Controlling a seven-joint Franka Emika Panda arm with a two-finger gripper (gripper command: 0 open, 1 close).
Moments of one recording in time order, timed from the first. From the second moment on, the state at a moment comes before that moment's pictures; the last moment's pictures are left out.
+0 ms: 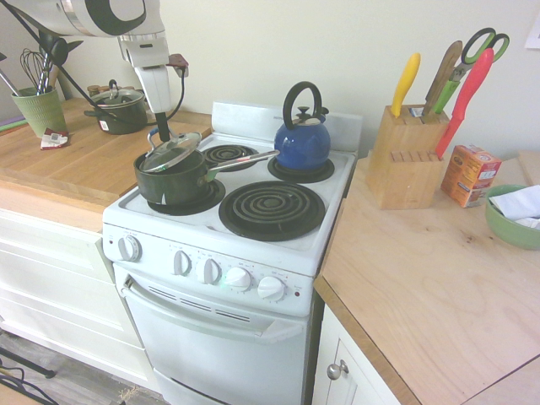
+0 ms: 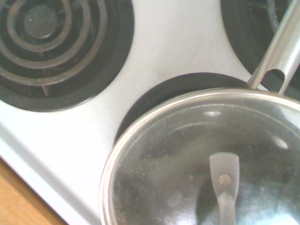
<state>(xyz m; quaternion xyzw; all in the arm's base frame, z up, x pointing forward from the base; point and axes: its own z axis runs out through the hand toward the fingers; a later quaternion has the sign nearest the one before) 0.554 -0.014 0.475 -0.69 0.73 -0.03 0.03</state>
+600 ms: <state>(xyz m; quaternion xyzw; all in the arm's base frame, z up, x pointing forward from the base) 0.544 -0.008 0.493 -0.69 0.72 -0.03 0.03</state>
